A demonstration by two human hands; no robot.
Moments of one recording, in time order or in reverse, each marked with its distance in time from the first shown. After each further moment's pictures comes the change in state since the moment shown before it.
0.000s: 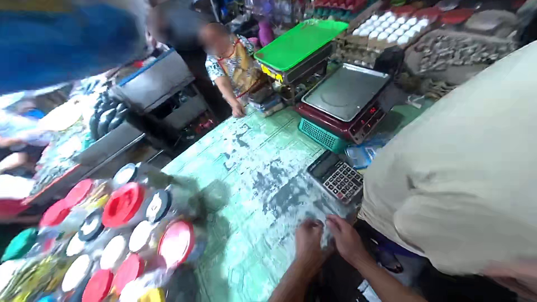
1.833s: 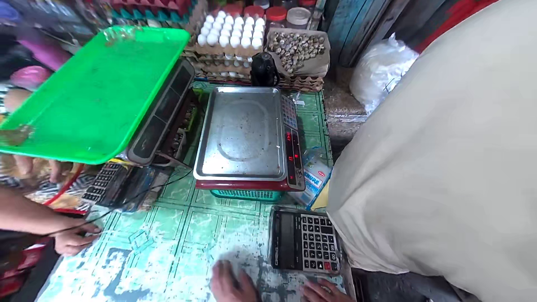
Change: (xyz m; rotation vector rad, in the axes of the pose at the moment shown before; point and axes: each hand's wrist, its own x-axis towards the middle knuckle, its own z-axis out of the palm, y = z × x) left_hand 0.287 -0.025 -0.074 0.433 0.207 0.460; right_hand 0.074 0.060 0.043 -0.784 -0.103 -0.237
